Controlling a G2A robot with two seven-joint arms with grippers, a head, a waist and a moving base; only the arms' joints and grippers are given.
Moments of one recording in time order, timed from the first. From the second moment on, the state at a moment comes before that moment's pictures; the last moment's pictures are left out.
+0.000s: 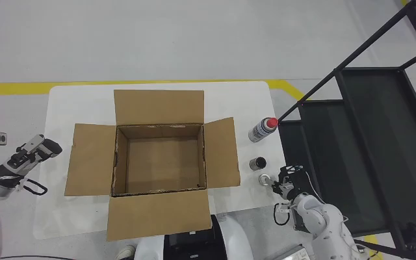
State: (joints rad) left arm 1.42 -0.89 -1.86 -1.24 -0.55 -0.55 -1.16; right arm -1.81 -1.34 1.79 -1.49 -1.23 -0.46 0.33
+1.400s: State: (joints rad) left arm 1.42 -0.89 -1.86 -1.24 -0.55 -0.55 -1.16; right arm -2.03 -1.31 1.84 -1.83 -1.17 -0.41 0.15
